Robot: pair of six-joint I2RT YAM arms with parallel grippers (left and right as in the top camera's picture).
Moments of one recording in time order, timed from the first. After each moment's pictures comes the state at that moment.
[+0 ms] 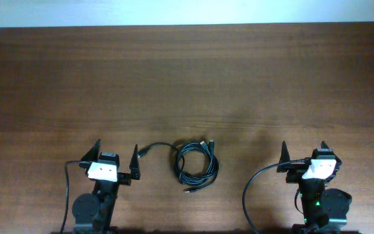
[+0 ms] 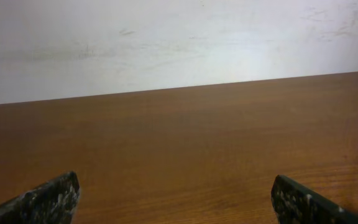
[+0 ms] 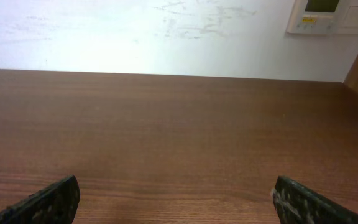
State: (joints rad) left arm 0.00 0.01 0.01 -0.06 0.12 0.06; right arm -0.08 0.02 0.05 -0.17 -0.04 -0.05
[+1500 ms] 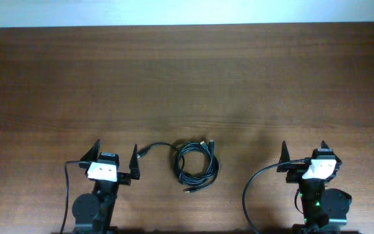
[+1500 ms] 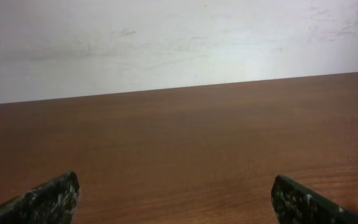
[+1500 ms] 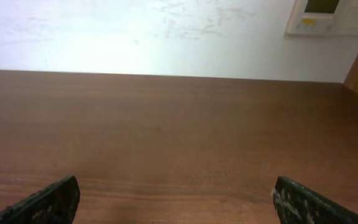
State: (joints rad) left arm 0.00 0.01 0.01 -0.07 0.12 0.06; right arm -0.08 0.02 0.05 -0.17 -0.04 -0.05
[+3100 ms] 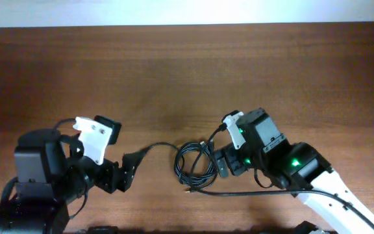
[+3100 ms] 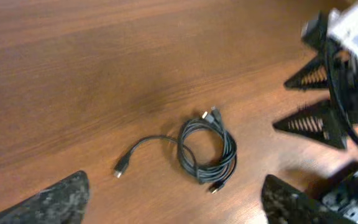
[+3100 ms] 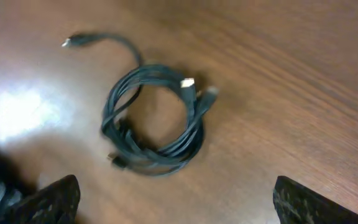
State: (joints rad) left arm 0.00 0.84 1.29 -1.24 0.46 0.21; right arm 0.62 1.17 1.01 -0.85 -0.11 0.18
